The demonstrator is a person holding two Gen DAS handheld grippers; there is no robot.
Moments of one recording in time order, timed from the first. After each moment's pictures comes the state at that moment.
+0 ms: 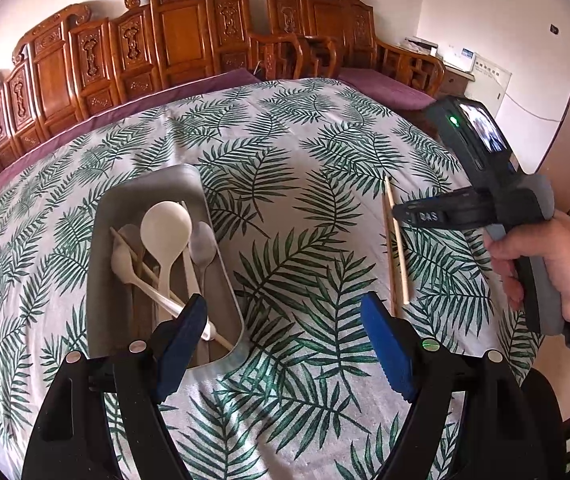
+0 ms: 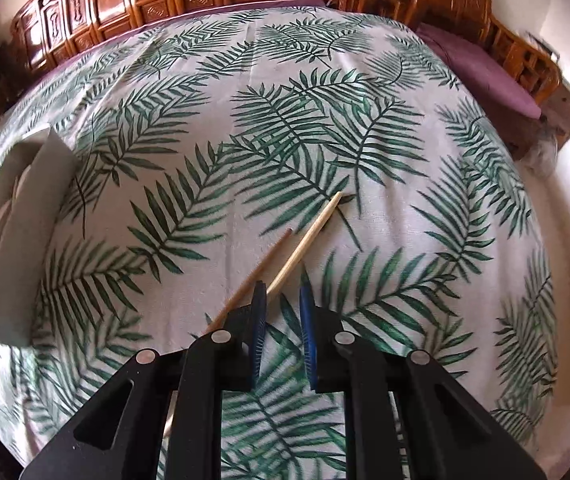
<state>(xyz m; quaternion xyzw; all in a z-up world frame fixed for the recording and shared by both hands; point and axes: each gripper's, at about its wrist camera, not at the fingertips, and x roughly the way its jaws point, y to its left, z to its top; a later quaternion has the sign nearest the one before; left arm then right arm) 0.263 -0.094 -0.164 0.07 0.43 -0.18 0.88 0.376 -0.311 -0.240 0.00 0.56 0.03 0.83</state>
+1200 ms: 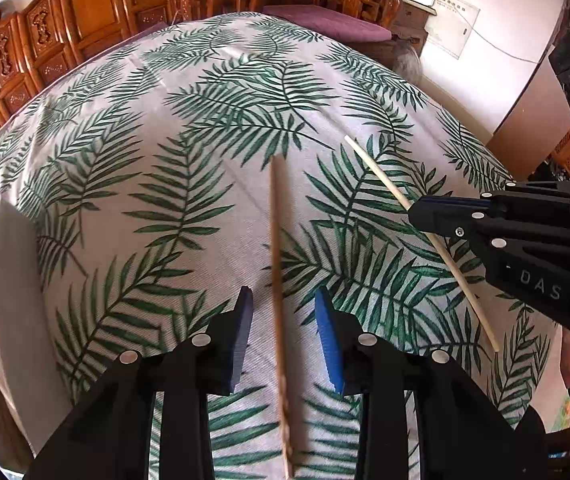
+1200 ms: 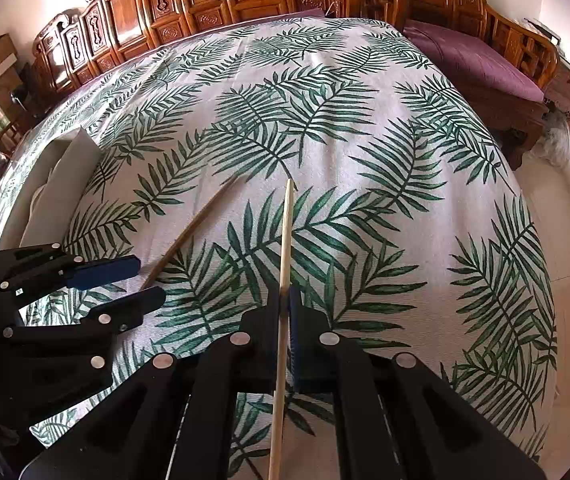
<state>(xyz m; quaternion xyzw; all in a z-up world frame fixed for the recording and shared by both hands) 0.322 -0.231 -0.236 0.12 0.51 -0.25 0.82 0.316 -0.377 -0.234 0.04 0.53 0.08 0.85</state>
